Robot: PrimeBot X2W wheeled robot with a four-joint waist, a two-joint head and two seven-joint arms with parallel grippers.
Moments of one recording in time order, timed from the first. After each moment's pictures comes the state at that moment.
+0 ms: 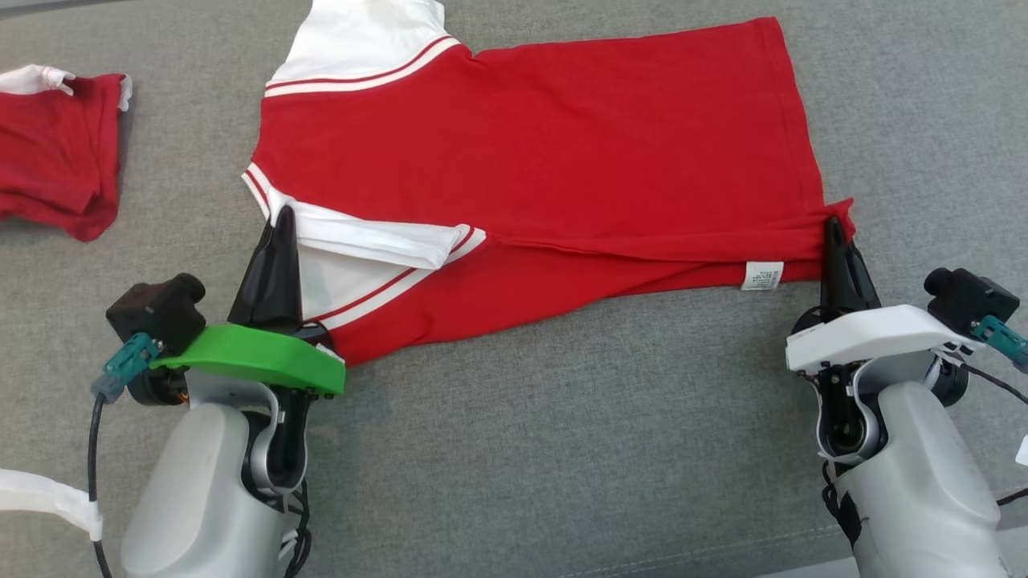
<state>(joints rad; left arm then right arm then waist) -0.41 0.15 -0.24 0.32 -0.62 -0.04 -0.21 -0.43 -0.05 -0.07 0.53 0.53 0.13 -0.26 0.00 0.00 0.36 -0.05</state>
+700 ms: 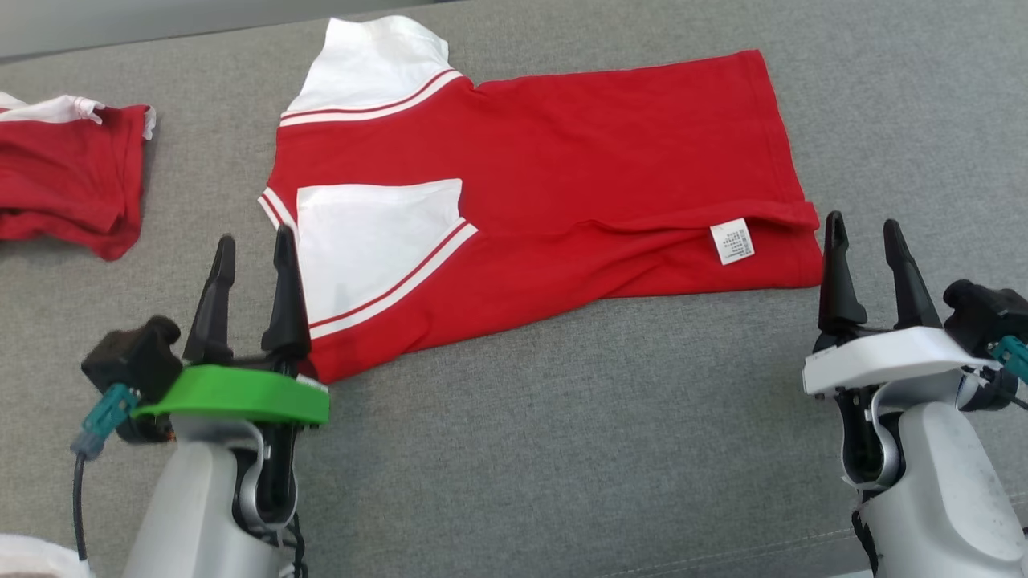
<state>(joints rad) -0.35 0.10 -0.14 0.30 -0.57 -0.09 -0.26 -0.34 -0.05 -0.10 0.35 0.33 0.13 -0.26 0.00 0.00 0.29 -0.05</state>
